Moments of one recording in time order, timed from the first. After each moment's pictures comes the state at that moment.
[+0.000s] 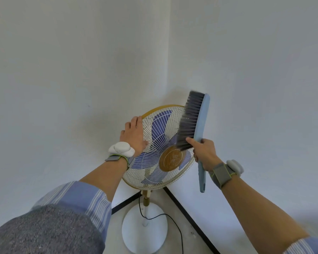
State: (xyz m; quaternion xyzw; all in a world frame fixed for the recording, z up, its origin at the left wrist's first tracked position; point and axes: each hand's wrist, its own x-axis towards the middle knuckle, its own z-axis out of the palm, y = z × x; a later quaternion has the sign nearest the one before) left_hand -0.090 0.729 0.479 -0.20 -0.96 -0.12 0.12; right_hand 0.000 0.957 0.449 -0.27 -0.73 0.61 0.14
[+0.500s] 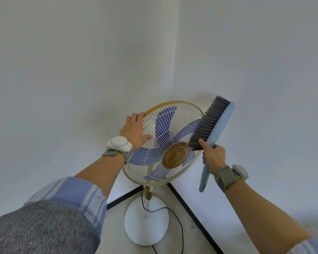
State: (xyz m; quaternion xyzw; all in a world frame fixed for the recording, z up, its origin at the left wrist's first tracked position) left_hand -0.091 0.706 0.479 -0.22 -0.96 -0.16 0.11; right_hand 0.005 0.966 0.411 -0.35 -0.68 0.62 0.18
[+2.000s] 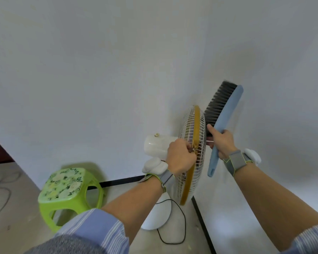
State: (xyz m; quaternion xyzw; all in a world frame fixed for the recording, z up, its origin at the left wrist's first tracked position) left_hand 0.186 0.902 0.484 0.00 -0.89 -0.45 0.04; right_hand 0.088 1.058 0.457 -0.14 -0.69 0.71 0.07
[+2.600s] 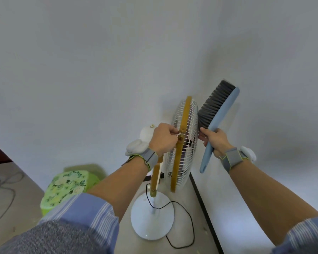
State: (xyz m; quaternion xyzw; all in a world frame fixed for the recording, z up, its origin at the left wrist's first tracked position) left_hand 0.075 0.812 0.496 0.03 -0.86 -0.51 0.01; right_hand 0.007 1.001 0.441 -0.14 -0.65 0.75 -0.02
